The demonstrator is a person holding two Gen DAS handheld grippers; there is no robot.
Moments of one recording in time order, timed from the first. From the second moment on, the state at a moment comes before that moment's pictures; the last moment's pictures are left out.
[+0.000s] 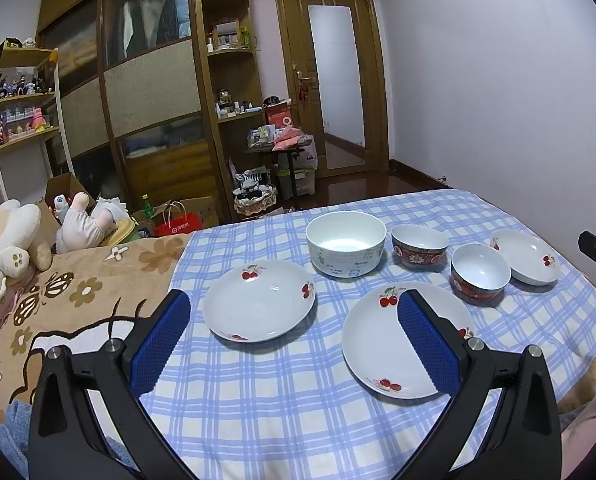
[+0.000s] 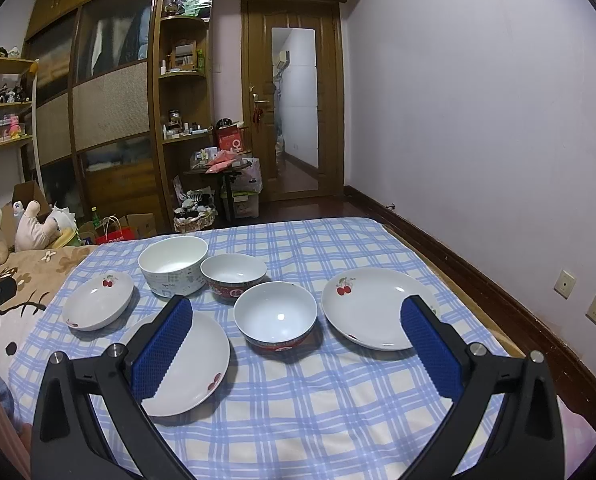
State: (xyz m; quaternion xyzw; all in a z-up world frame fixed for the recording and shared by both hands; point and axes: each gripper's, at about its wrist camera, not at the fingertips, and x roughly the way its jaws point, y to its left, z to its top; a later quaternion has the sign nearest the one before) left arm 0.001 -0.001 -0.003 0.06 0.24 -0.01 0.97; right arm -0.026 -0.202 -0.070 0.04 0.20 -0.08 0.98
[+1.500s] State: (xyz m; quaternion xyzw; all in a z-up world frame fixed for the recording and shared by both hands) left arm -0.003 -0.001 -0.003 0.06 0.23 0.00 0.97; right arm -0.025 -0.201 -0.074 0.04 0.20 -0.08 0.97
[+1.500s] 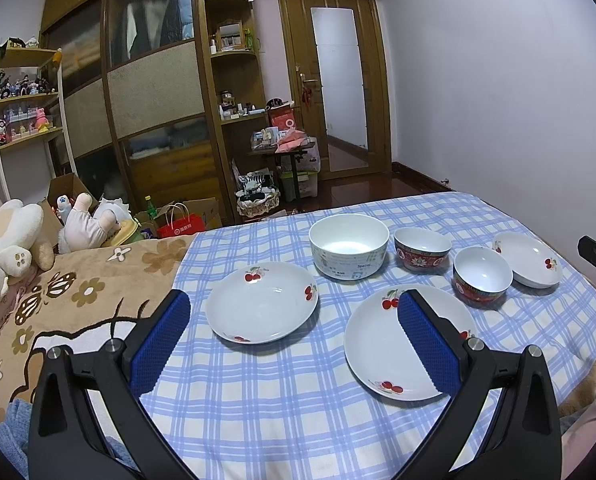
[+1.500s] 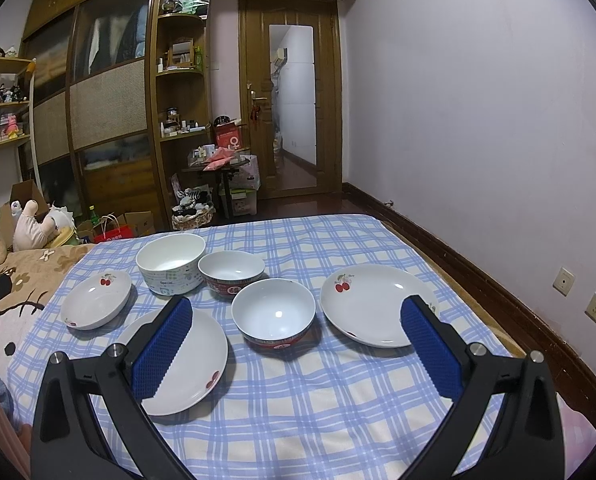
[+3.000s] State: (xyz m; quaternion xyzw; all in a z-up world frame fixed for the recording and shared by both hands) left arm 0.031 -0.007 0.003 0.05 0.27 -0.04 0.96; right arm -0.012 -0.185 -0.076 0.02 0.20 -0.07 0.98
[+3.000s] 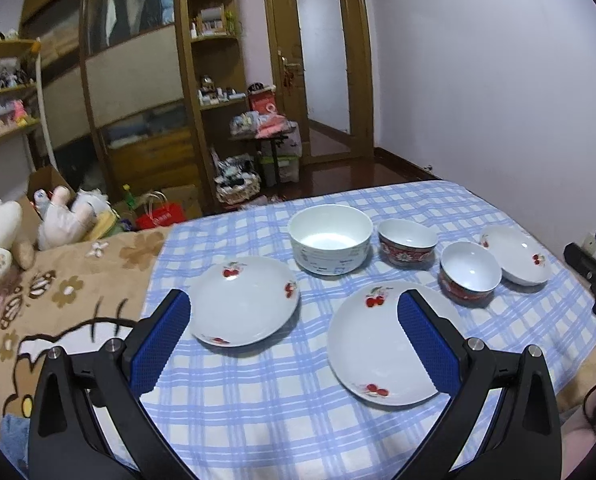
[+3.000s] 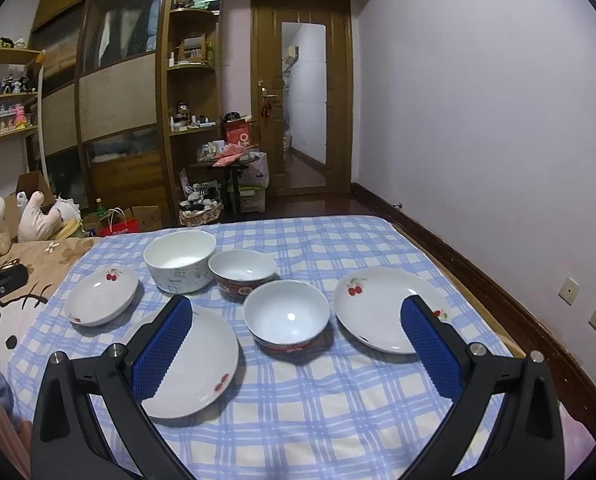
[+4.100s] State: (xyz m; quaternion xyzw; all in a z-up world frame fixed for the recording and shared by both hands) left arm 0.146 -0.037 -0.074 0.06 0.42 -0.08 0.90; right arm 0.082 -0.142 -0.128 0.03 0.30 -0.02 0.95
